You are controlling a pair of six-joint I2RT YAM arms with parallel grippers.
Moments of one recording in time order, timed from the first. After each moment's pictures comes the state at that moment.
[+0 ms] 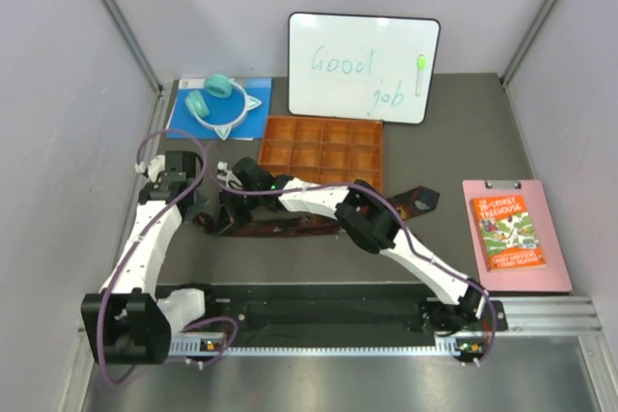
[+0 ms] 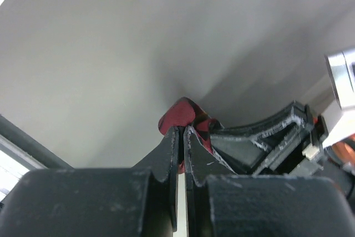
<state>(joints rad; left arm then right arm) 0.02 1.09 0.84 -0.82 -0.35 -0.73 1.04 2.65 2.14 -0.10 -0.67 0.86</state>
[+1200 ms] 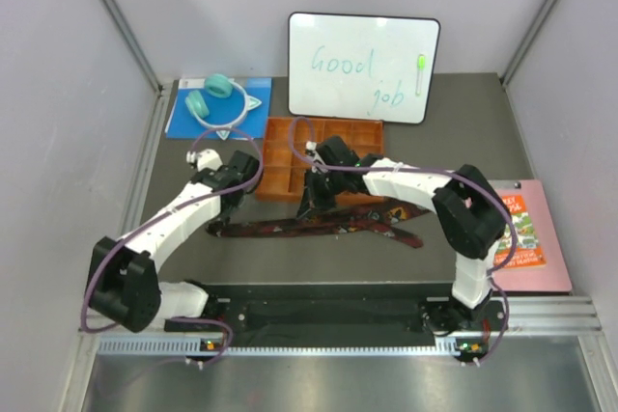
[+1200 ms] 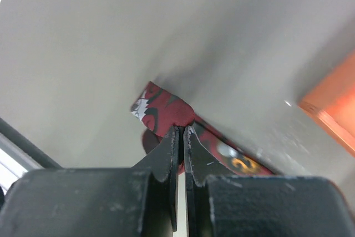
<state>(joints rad) -0.40 1.28 0.89 -0.88 -0.65 -0.94 0.81 1.89 1.29 -0.31 -0.51 0.75</state>
